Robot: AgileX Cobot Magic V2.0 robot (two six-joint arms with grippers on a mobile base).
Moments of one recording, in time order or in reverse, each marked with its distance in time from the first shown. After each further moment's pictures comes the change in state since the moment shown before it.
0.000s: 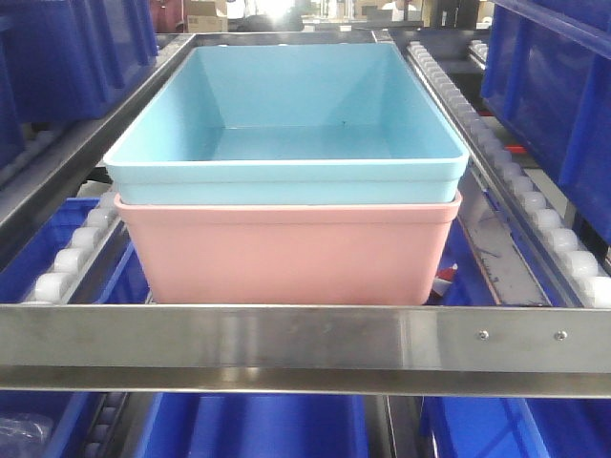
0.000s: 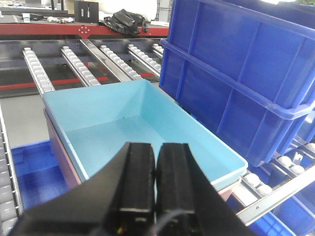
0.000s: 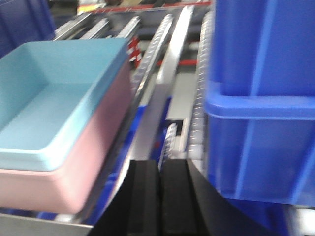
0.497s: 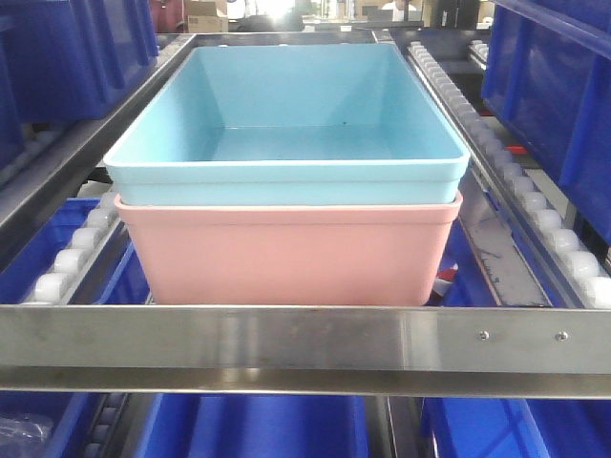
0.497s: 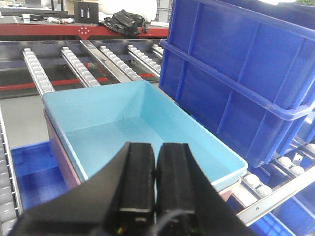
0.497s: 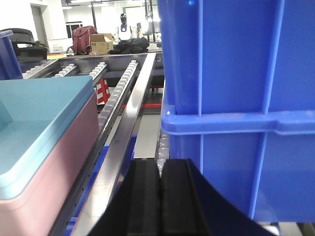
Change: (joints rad) left arm 0.001 0.000 0.000 0.000 -0.004 0.000; right arm -0.125 -0.221 0.096 0.100 -0.034 -0.118
